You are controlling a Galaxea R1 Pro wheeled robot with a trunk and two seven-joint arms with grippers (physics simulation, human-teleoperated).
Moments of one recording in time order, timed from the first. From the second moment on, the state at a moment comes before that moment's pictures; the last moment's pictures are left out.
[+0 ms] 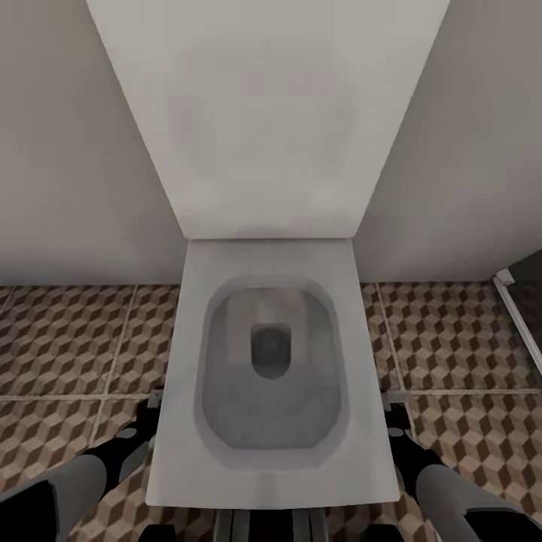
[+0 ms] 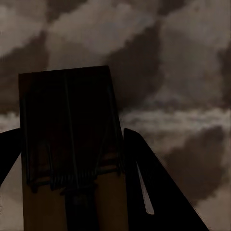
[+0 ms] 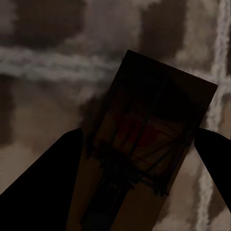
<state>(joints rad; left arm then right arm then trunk) -0.81 0.16 -1.15 -0.10 1.13 -0.32 -0.03 -0.74 -0.06 0.04 -0.20 0.12 -0.10 -0.29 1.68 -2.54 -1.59</state>
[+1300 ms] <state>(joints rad) -0.81 0.17 -1.15 -0.05 1.13 -0.32 -0.05 -0.74 -0.08 0.04 -0.13 0.12 -0.17 -0.23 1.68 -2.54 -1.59</state>
